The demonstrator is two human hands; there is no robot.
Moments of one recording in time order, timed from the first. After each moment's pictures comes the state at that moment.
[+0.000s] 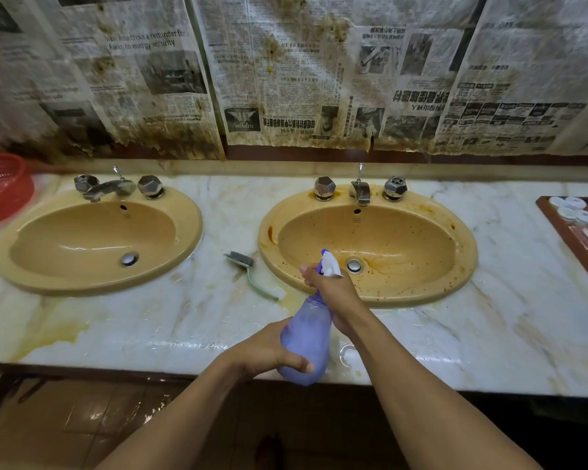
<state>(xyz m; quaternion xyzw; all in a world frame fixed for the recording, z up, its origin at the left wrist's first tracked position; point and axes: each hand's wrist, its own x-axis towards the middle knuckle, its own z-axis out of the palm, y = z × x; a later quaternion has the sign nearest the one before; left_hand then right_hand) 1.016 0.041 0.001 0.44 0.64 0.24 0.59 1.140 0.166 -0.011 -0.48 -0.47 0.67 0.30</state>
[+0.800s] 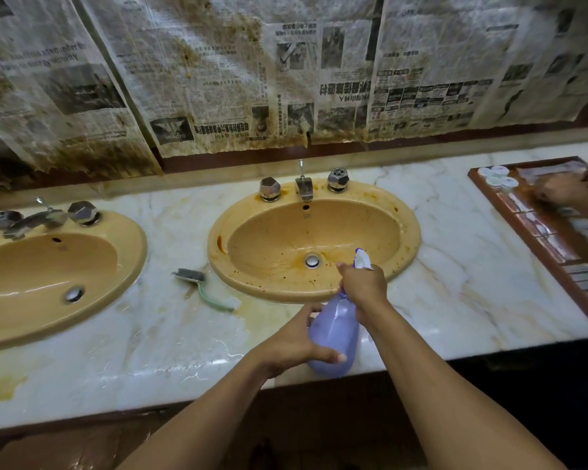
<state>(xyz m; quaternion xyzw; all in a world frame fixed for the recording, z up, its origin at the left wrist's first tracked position) 1.114 0.097 -0.014 0.49 0.58 0.20 0.62 1.255 0.202 -0.016 -0.67 -0.38 0.52 0.37</state>
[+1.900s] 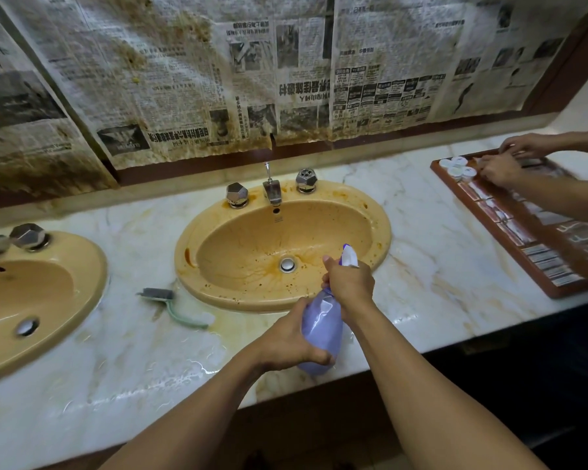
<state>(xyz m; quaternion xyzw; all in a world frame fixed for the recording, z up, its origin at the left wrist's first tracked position) 1.129 0.126 -0.012 0.60 0.57 0.14 0.55 1.269 0.210 -0.010 -0.69 -0.36 0.47 0.42</state>
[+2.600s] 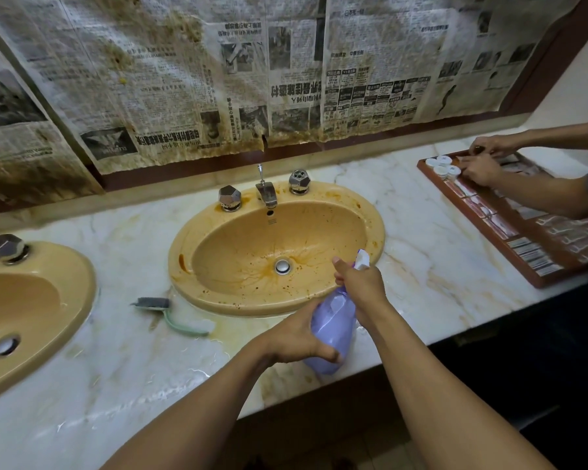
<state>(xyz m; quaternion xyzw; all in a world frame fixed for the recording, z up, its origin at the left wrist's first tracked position) 1.125 0.143 -0.013 0.63 0.50 0.12 0.58 1.286 0.209 -0.019 -0.69 -0.31 0.50 0.43</state>
